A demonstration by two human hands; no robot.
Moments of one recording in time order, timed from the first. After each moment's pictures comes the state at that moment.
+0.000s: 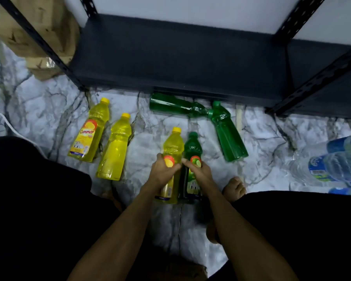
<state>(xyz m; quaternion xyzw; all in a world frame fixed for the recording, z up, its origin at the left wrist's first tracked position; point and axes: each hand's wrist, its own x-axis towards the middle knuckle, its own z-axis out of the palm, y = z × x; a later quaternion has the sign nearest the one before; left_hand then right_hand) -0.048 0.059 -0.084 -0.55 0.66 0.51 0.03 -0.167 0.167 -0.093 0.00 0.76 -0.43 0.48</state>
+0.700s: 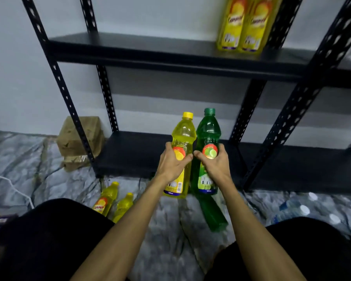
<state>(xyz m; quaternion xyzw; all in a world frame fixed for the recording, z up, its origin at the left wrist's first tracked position) -0.105 0.036 0.231 -0.35 0.78 0.45 -0.26 -0.237 0.141 0.220 -0.28 0.75 -0.58 0.13</state>
